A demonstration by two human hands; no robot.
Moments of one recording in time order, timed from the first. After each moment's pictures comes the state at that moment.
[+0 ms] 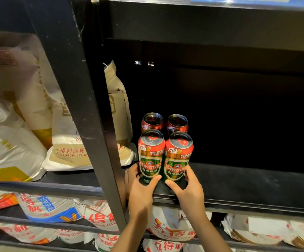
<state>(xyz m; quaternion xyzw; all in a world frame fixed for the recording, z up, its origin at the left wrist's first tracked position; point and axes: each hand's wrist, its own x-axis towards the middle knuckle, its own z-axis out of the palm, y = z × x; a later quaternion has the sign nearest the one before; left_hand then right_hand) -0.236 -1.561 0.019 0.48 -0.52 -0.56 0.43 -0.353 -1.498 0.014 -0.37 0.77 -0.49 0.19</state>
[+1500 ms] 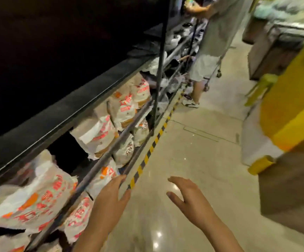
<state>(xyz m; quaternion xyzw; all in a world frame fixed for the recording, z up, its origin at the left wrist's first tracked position) -0.200 -1.250 0.023 -0.01 -0.94 -0.34 -0.05 -0.171 -1.018 0.013 -0.04 0.96 -0.27 0.05</state>
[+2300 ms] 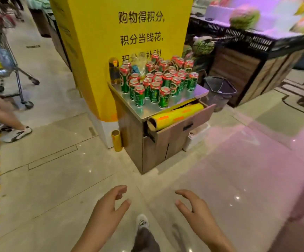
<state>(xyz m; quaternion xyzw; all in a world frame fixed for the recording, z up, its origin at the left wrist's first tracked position) -0.079 -0.698 0.005 -0.44 -0.76 -0.35 -0.32 0.155 -0.601 -0.006 0.52 0.74 -0.40 -0.14</state>
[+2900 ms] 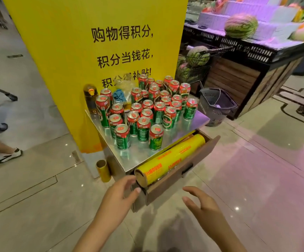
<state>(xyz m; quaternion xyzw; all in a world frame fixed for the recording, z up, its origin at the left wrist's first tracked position) -0.139 -0.373 0.039 -0.48 -0.72 -0.37 -0.33 0.101 -0.305 0.016 0.54 0.72 -0.41 -0.17</state>
